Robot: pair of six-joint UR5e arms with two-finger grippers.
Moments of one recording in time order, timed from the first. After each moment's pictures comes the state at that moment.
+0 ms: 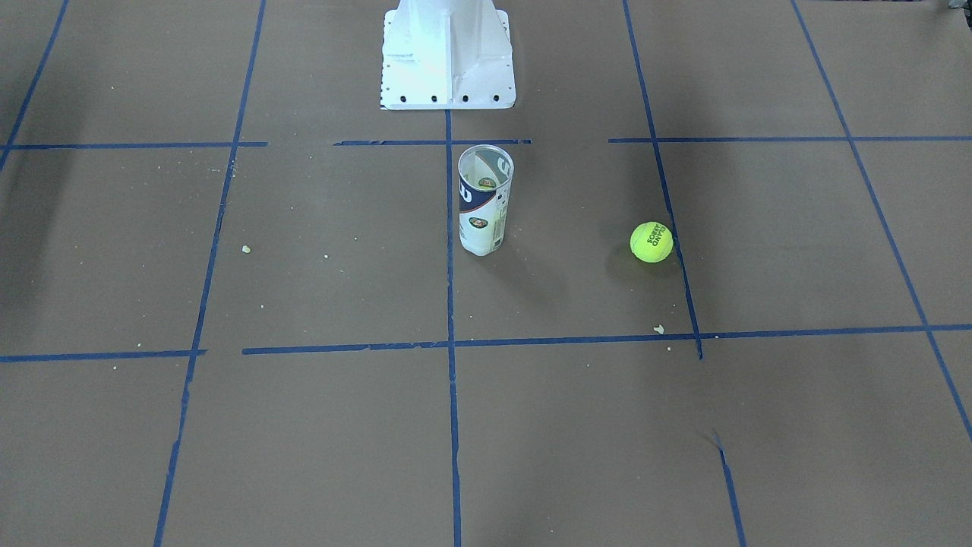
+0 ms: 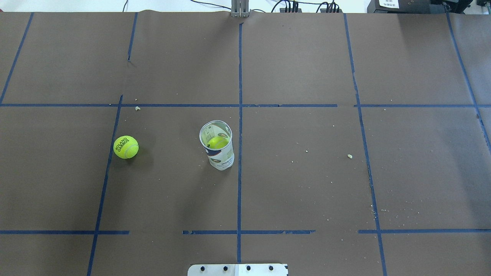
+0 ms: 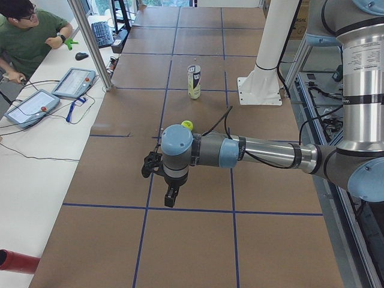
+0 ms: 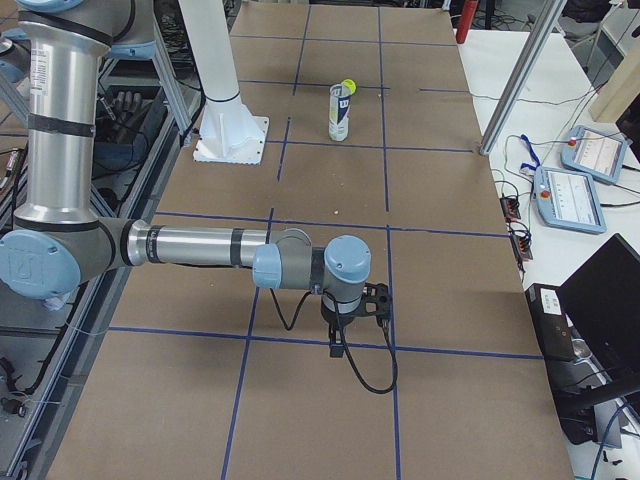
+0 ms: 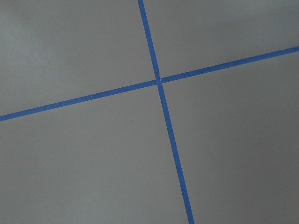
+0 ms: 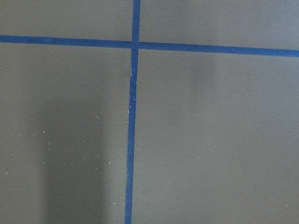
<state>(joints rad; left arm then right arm) -1.61 -1.45 -1.82 -1.53 -2.32 0.20 1.54 -1.71 1.70 -1.58 2.29 -0.01</state>
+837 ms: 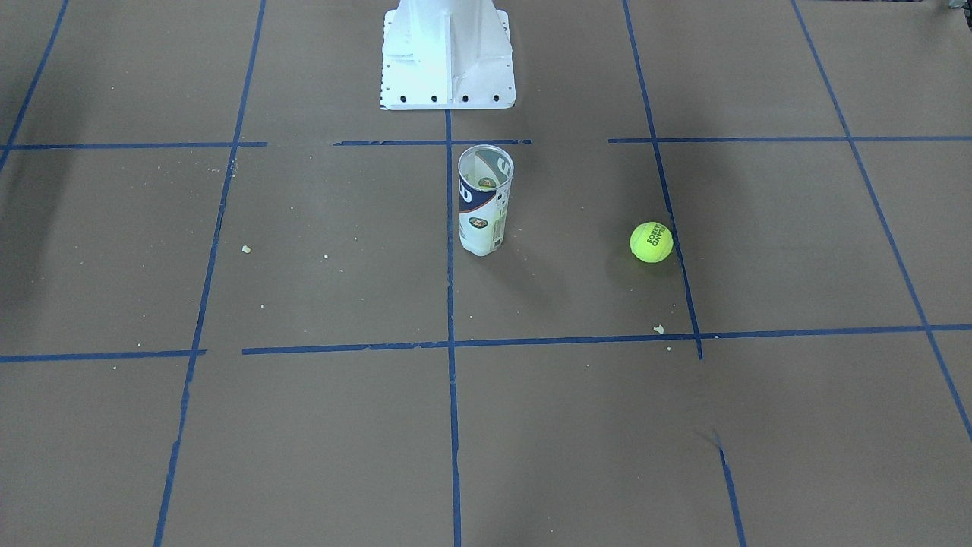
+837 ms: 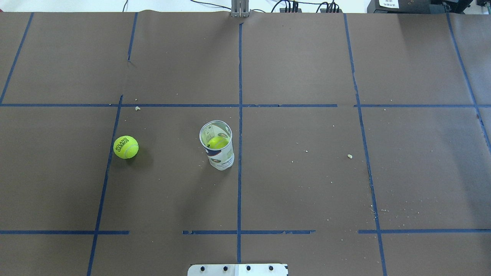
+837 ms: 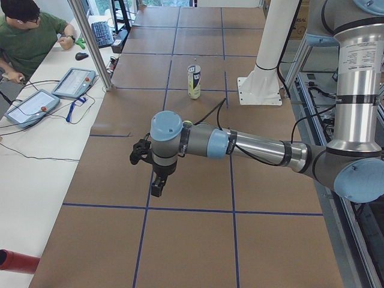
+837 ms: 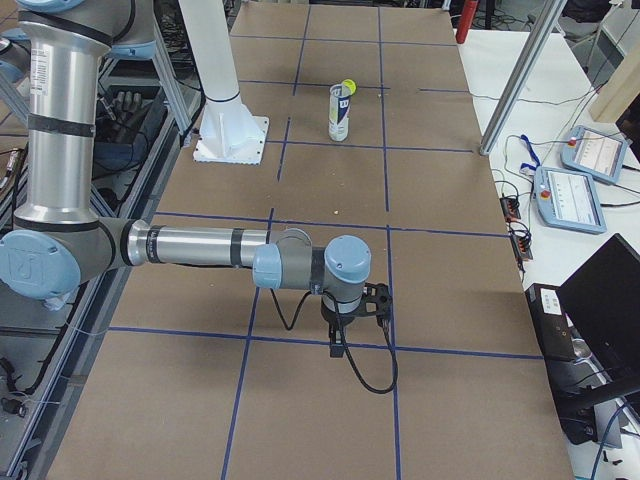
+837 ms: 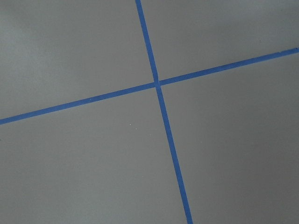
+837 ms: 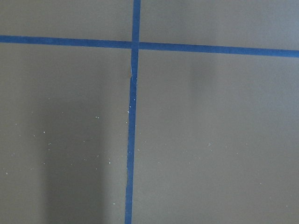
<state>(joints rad) -1.61 -1.59 -1.80 -1.53 -2.31 0.19 1.54 -1.71 1.70 -1.58 2.29 -0.01</state>
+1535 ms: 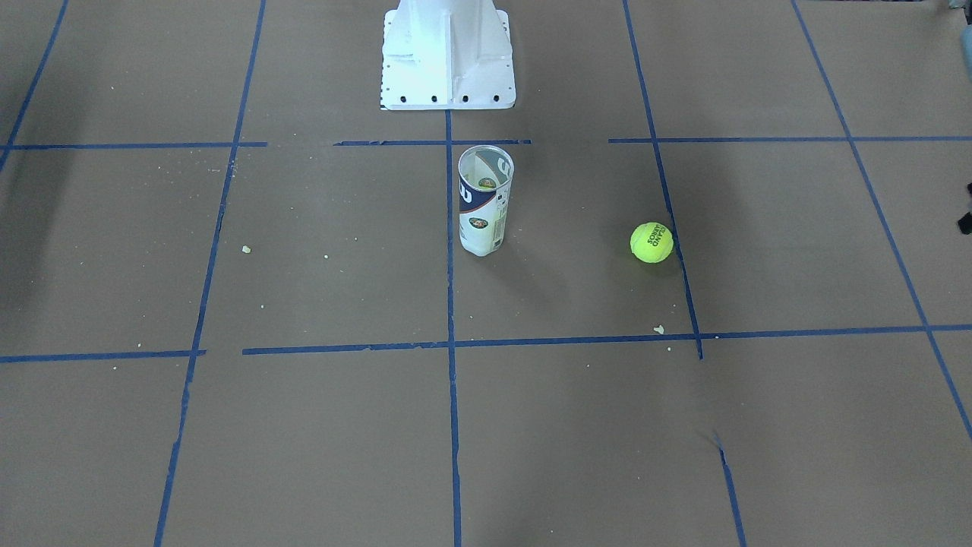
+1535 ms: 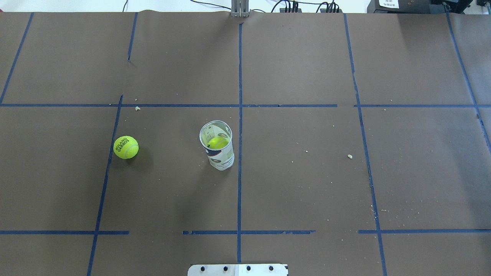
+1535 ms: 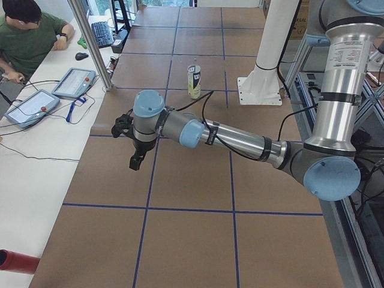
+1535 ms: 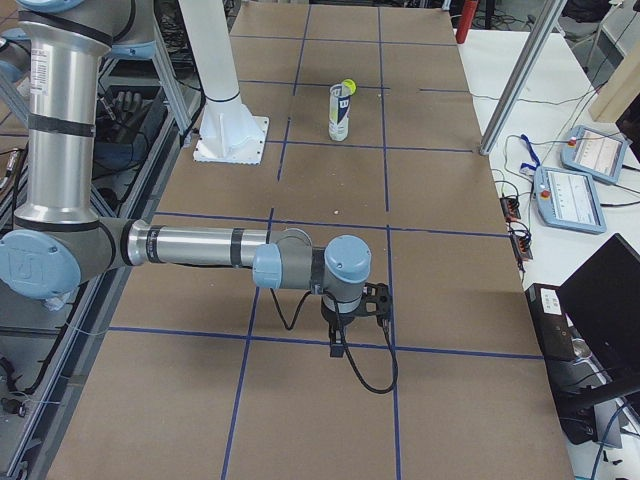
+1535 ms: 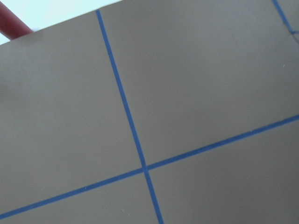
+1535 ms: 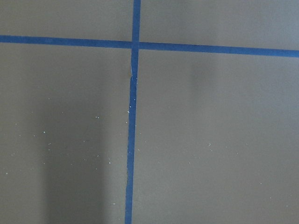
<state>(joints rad) -1.36 -1.69 -1.76 -1.83 -2.34 -0.26 1.54 -1.71 1.70 -1.58 2.29 -0.01</state>
